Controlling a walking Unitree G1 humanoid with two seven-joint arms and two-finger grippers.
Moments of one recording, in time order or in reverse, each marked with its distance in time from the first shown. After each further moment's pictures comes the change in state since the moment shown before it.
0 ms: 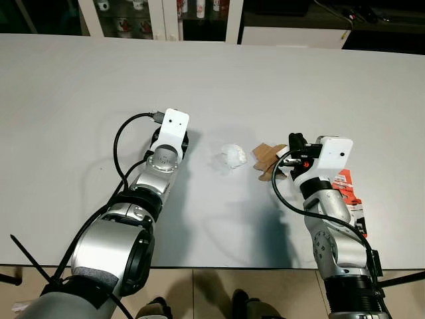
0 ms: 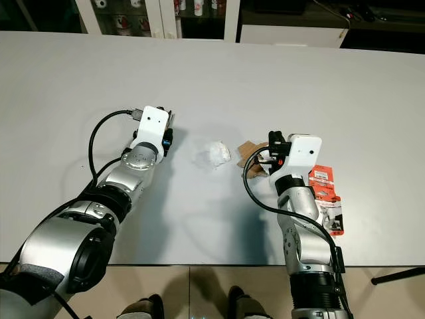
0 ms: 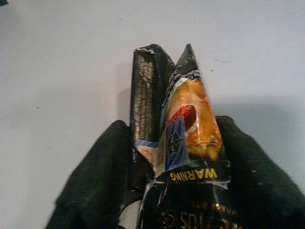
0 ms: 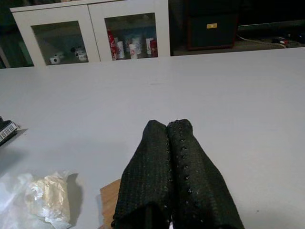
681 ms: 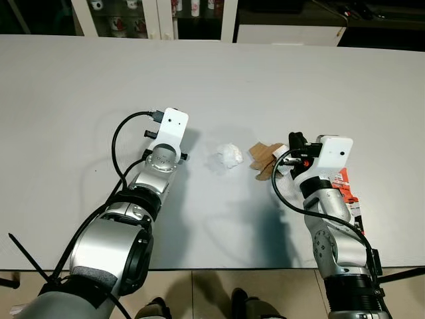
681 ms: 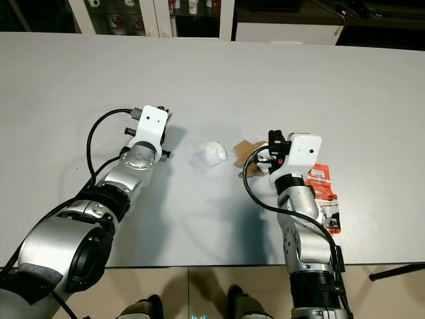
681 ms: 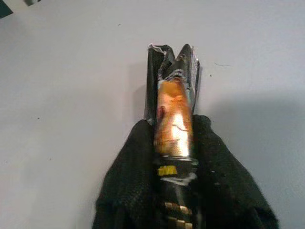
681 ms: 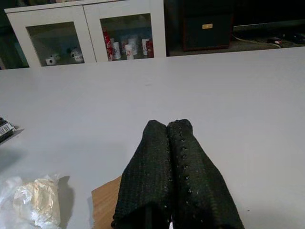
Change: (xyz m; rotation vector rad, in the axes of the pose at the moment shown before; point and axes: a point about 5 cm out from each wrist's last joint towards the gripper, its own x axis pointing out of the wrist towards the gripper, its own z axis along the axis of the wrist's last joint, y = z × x) left arm 0.001 0.006 0.001 0.021 -0.002 0.034; right arm 0.002 0.001 0.002 0.000 -0.009 0.004
